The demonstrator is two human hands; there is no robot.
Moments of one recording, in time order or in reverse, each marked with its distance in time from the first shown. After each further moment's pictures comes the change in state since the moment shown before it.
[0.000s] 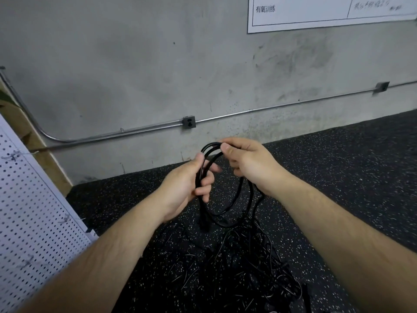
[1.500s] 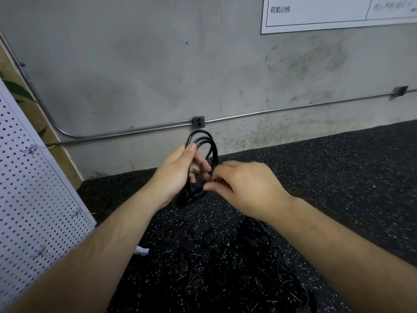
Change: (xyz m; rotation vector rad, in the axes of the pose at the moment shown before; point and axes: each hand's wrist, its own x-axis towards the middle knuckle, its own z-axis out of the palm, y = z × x) left_hand 0.000 0.011 -0.032 0.329 0.315 0.143; right_hand -0.027 0.000 0.027 -1.224 -0.100 -0.571
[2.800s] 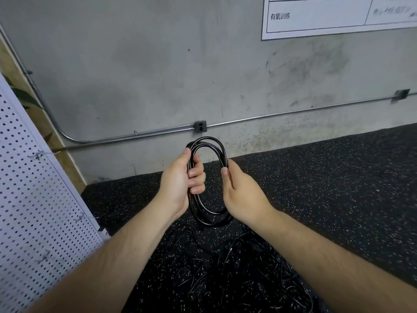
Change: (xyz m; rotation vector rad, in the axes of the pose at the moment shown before) left_hand -0.003 0.004 0.017 -0.726 0.039 -0.172; right_hand 0.004 -0.010 0.036 0.571 0.080 0.460
